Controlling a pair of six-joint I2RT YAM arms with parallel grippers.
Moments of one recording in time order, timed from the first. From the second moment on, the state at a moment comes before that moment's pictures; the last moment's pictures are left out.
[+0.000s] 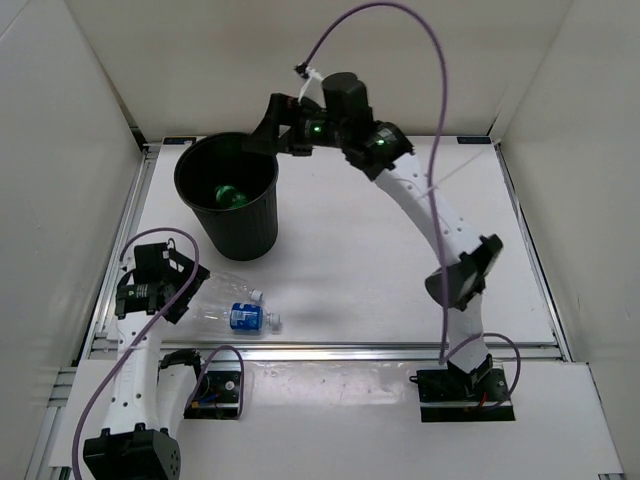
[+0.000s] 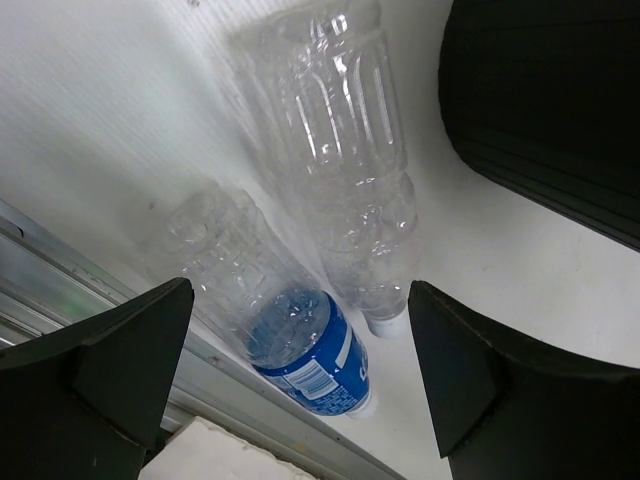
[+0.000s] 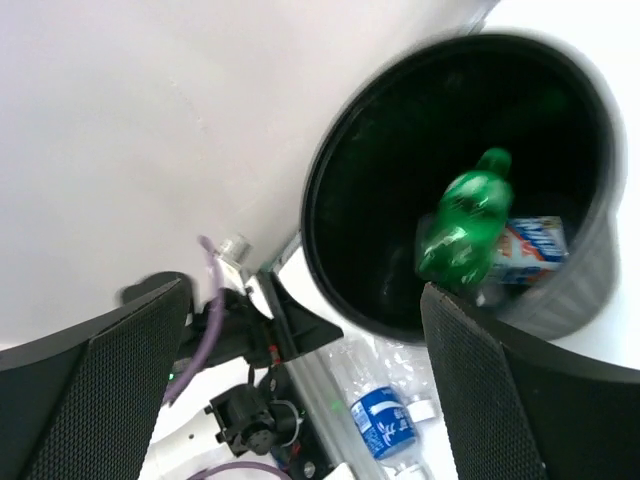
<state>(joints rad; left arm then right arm) 0.14 0.76 0.70 -0.91 -0.05 -0.84 0.75 2.06 2.42 -0.60 -0.45 0.64</state>
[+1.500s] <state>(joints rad) 0.19 0.86 0.40 -0.72 0.17 -0.99 0.59 1.51 1.89 -0.85 -0.41 0.49</state>
